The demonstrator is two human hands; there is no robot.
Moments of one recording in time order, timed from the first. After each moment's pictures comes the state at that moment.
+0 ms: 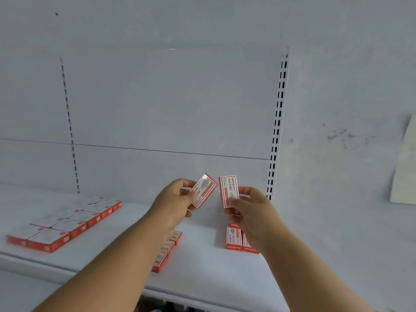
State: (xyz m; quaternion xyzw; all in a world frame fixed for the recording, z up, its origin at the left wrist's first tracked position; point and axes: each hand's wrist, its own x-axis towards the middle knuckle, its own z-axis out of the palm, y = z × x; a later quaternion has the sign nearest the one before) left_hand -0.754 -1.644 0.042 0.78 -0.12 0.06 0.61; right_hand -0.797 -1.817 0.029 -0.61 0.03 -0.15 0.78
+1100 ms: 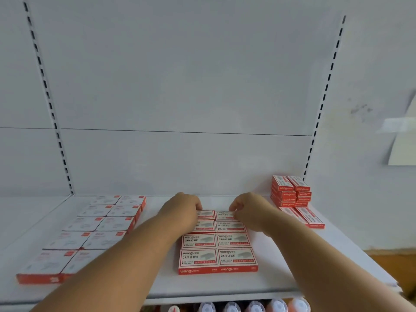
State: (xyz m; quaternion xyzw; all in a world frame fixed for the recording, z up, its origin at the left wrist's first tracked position) left_hand -0.631 -1.516 -0.010 0.95 -0.27 0.00 0.17; right_hand -0.709 -1.689 -0.007 -0.94 0.20 -0.05 0.28
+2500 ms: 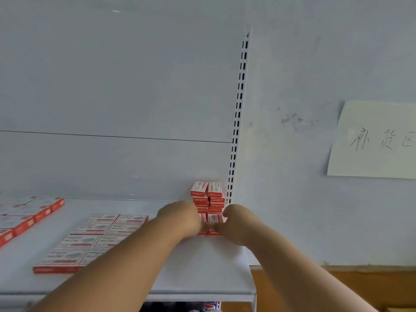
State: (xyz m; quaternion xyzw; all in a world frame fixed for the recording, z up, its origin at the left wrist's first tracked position) left_hand -0.727 -1.732 -0.012 0.96 -0.25 -0.03 0.10; right_hand -0.820 -1.854 0.000 -0.96 0.15 -0.05 0.22
